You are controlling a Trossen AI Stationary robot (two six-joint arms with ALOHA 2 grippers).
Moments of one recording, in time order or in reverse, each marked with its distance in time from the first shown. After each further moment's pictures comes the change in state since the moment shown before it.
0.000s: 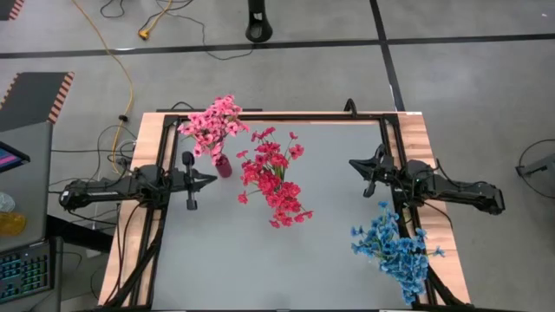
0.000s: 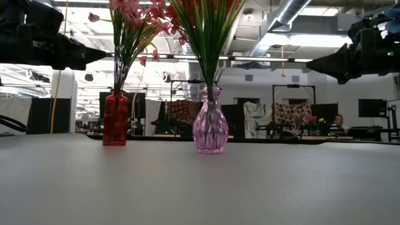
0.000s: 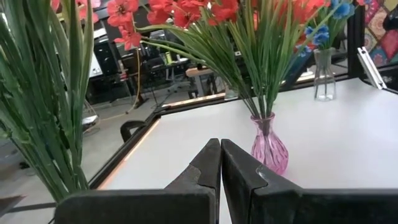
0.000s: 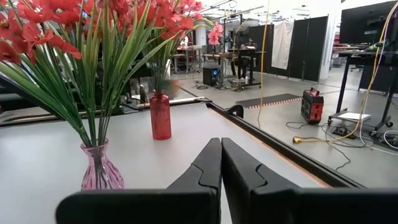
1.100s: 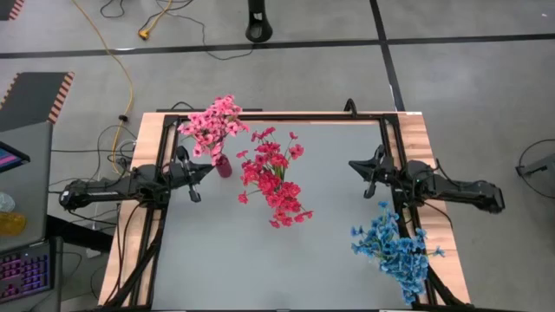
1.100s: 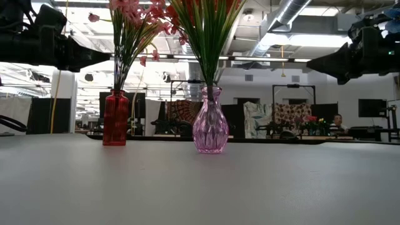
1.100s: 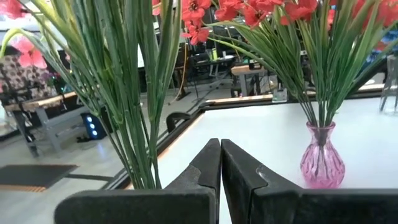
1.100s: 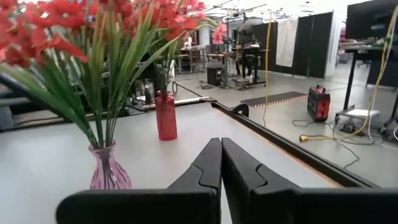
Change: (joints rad) left arm 0.000 -0.003 0.000 0.032 -0.218 -0.042; right arm 0.011 0.000 0.002 0.002 -0.003 0.032
